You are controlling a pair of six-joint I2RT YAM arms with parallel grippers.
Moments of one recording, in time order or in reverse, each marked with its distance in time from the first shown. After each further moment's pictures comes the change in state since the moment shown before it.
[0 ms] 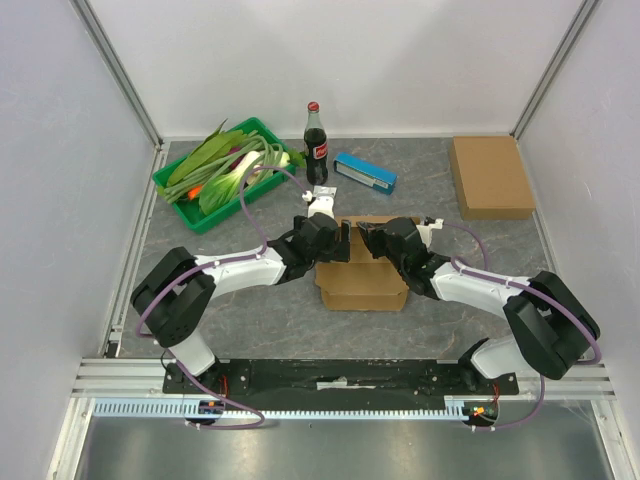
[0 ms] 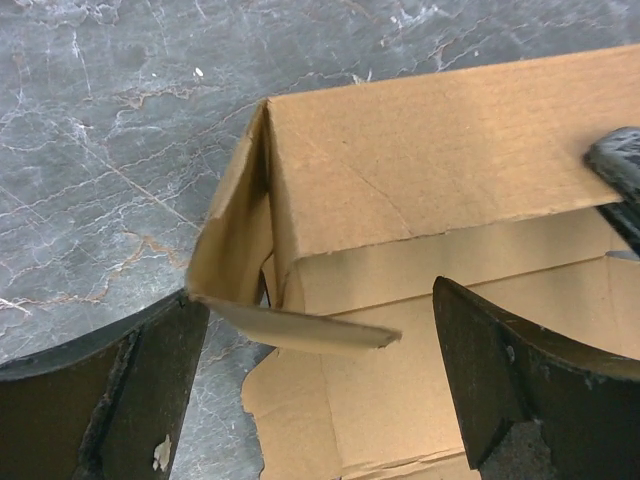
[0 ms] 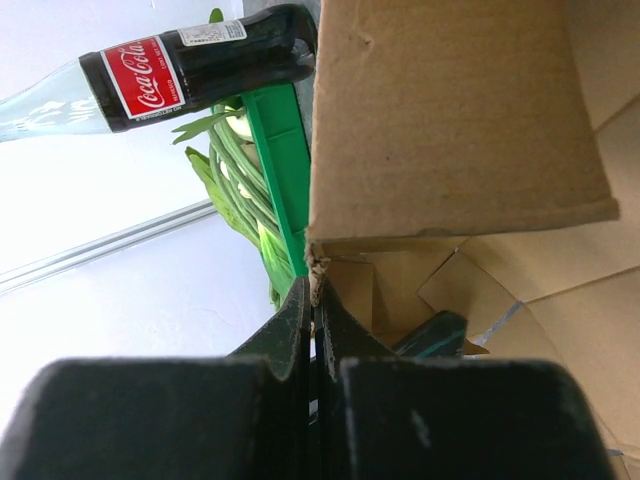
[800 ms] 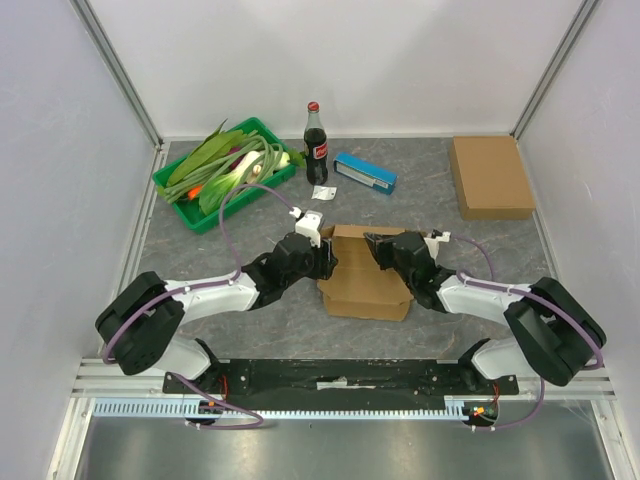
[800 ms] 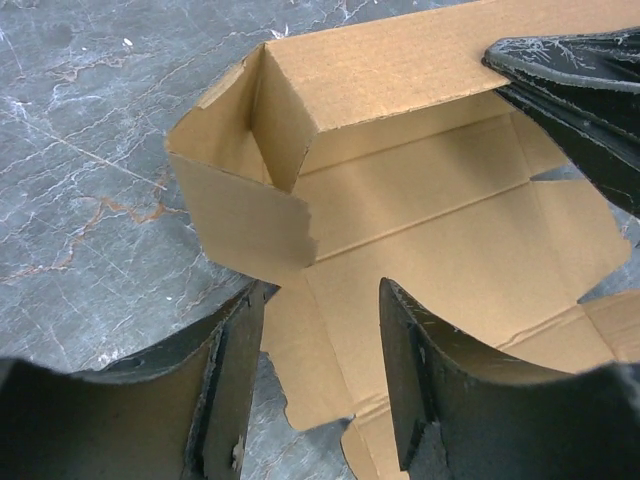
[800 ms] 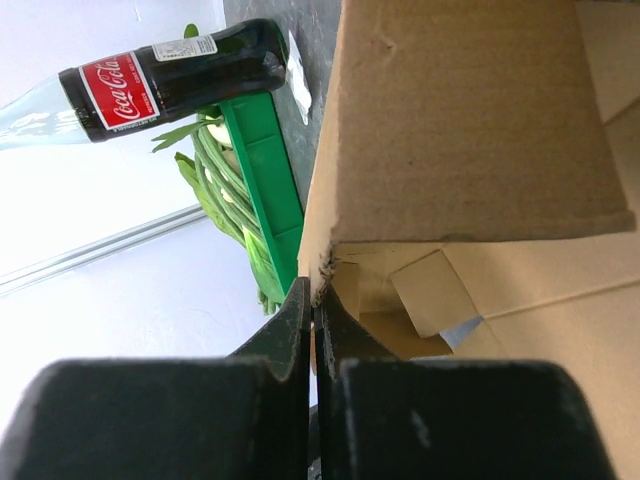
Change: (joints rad) left arm -0.013 -0.200 -0.277 0.226 0.157 0.095; right arm -0.008 -0.037 -0.140 0.116 -0.009 0.006
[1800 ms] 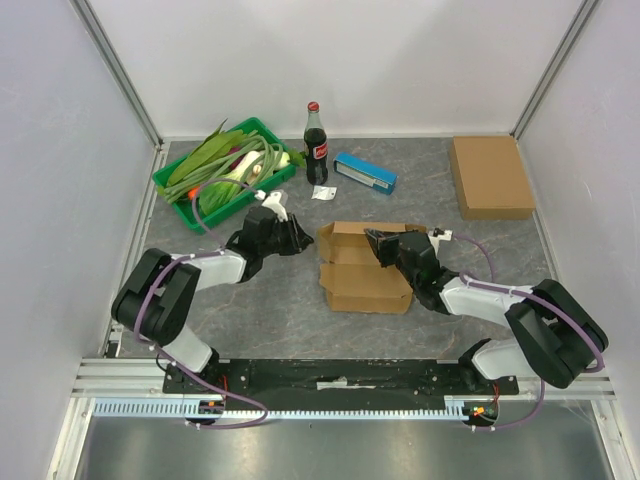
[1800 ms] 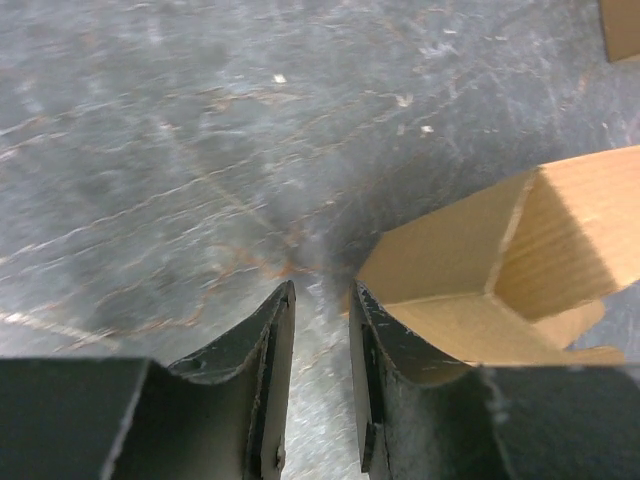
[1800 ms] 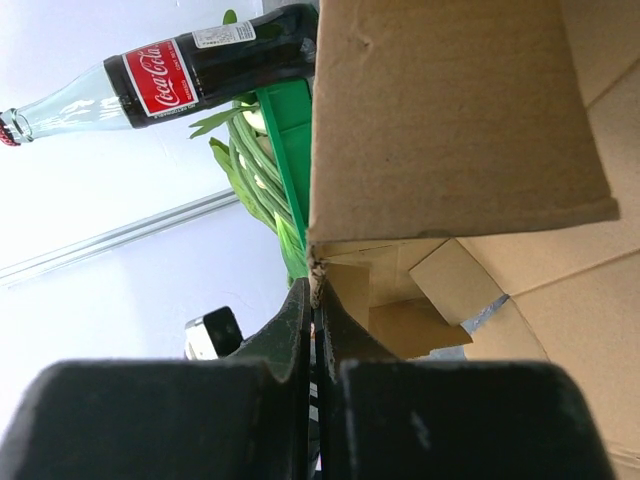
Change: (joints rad) left arm 0.389 0.151 0.009 0.114 0.373 -0.125; right arm -0.029 -0.017 -0.035 0.096 -0.045 0.000
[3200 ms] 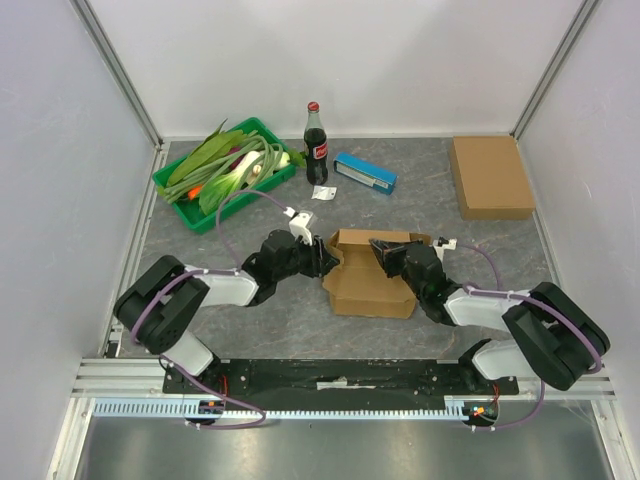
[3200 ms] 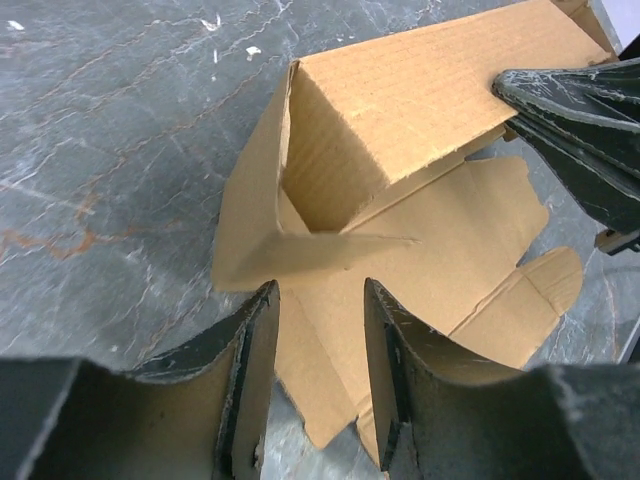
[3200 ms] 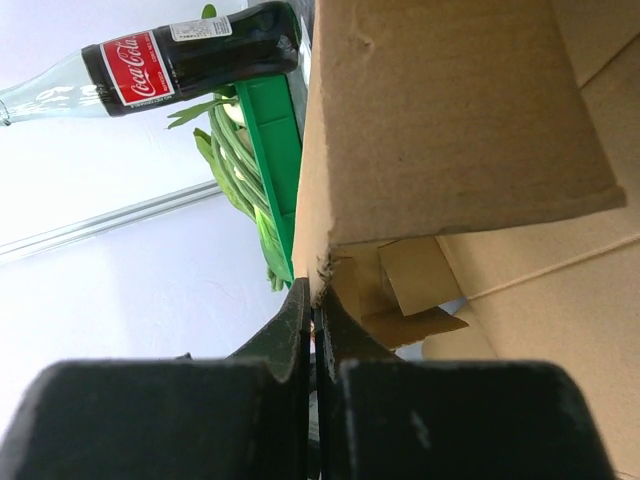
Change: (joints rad) left arm -0.241 0.012 -0.088 0.229 -0.018 0.069; right arm -0.004 -0.010 -0.129 0.137 -0.018 -0.045
